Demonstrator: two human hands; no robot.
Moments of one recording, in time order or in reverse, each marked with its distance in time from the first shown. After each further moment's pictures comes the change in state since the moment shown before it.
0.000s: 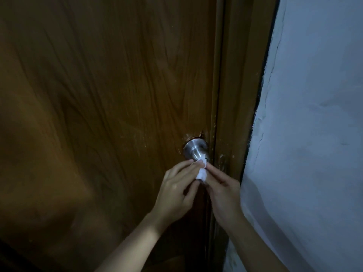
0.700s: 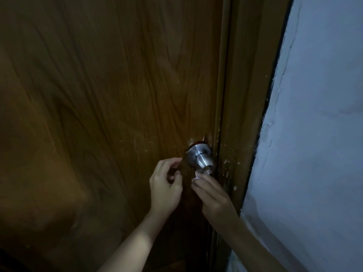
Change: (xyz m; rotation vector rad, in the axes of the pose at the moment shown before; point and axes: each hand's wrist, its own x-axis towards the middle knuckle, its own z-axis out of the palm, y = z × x) left_hand 0.017 -0.015 -0.003 -0.267 0.297 -0.414; right_hand 0.034 0.054 -0.025 -1.243 -0.231 -1.043
